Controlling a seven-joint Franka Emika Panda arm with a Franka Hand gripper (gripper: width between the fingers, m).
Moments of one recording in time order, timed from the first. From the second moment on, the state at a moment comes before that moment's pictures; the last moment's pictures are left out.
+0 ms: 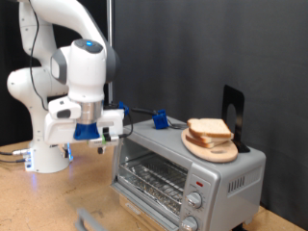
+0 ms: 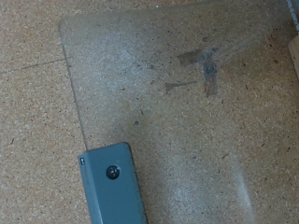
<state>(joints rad) 0.08 -0.20 -0.20 -2.55 -0.10 2.24 0.98</state>
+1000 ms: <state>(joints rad) 0.08 -0.28 -0.27 -2.56 0.06 2.34 0.72</state>
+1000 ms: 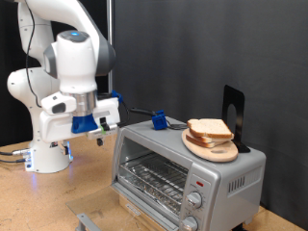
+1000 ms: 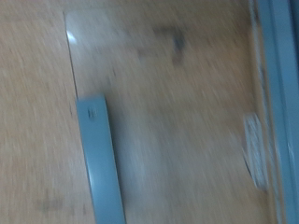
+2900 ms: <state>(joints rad) 0.23 -0.31 -0.25 -2.20 0.32 2.10 0.11</state>
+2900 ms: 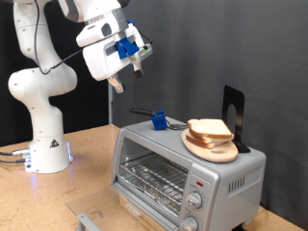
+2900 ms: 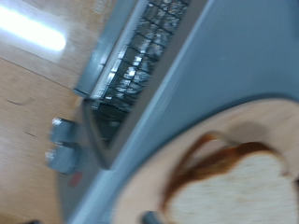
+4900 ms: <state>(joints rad) 0.36 -0.56 0.02 -2.39 0.22 2.09 0.16</state>
